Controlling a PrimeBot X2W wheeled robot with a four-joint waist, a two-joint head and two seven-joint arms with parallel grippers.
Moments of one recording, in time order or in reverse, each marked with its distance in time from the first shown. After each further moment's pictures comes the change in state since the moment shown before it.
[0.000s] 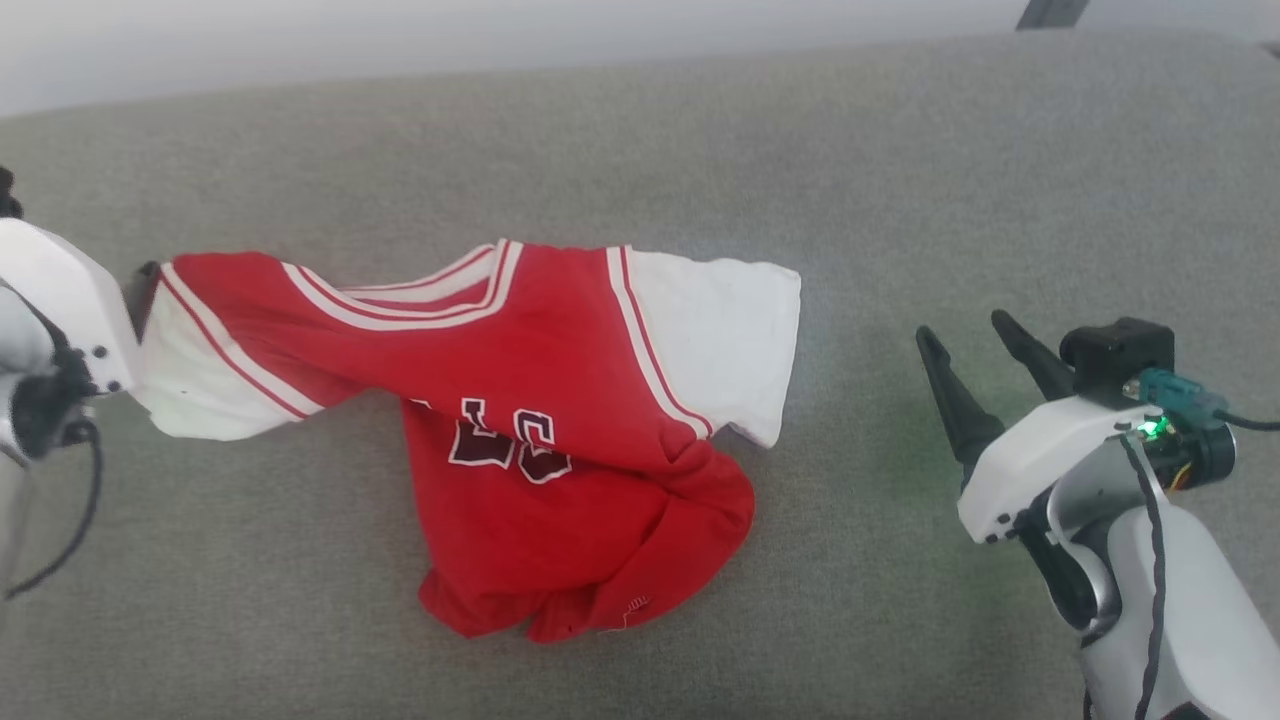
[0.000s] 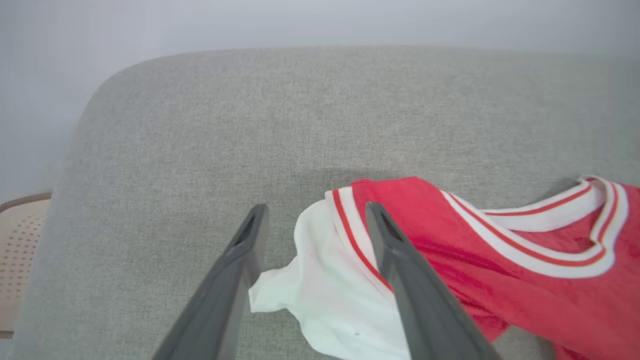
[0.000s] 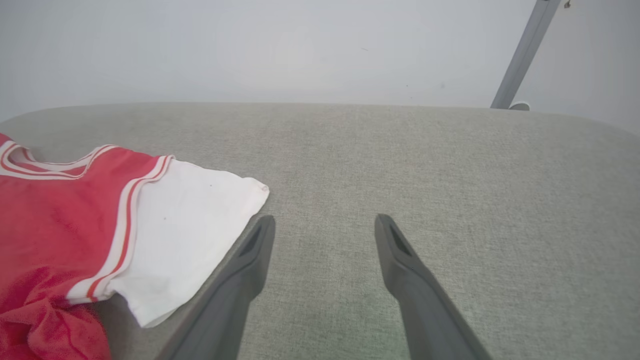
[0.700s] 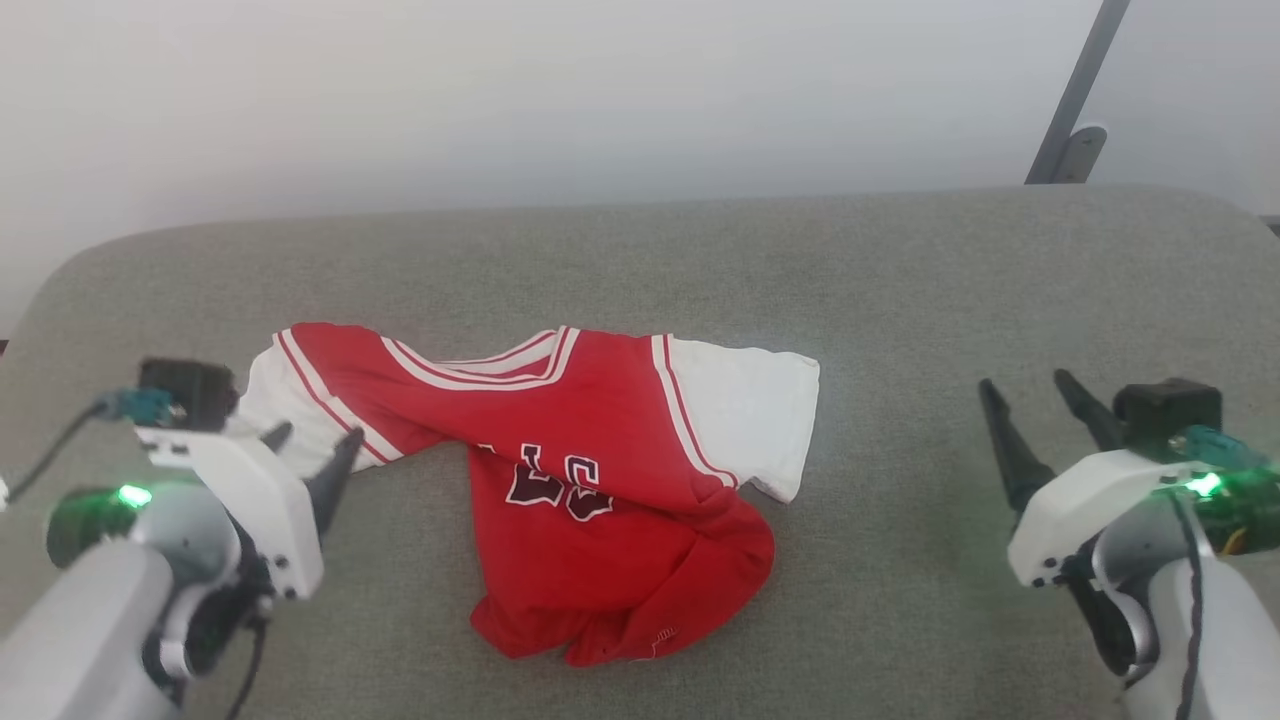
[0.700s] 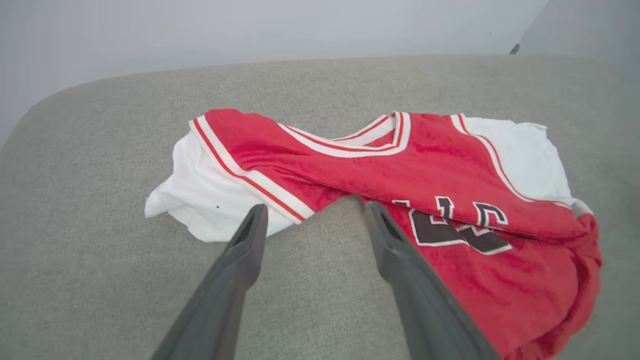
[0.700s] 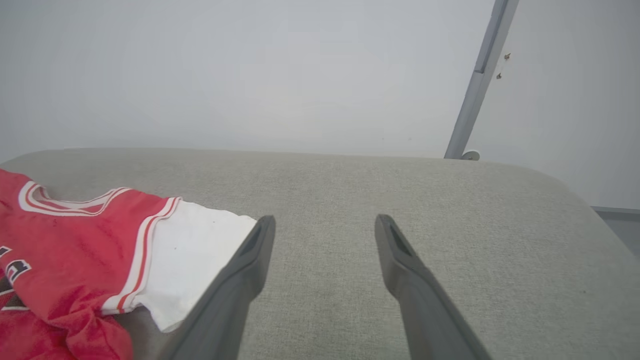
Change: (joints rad) left arm 0.447 0.004 -0.012 -0.555 -0.041 0.109 -0.105; right arm 0.087 -0.004 -0.090 0.036 -0.054 0.000 -0.032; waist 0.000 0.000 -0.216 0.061
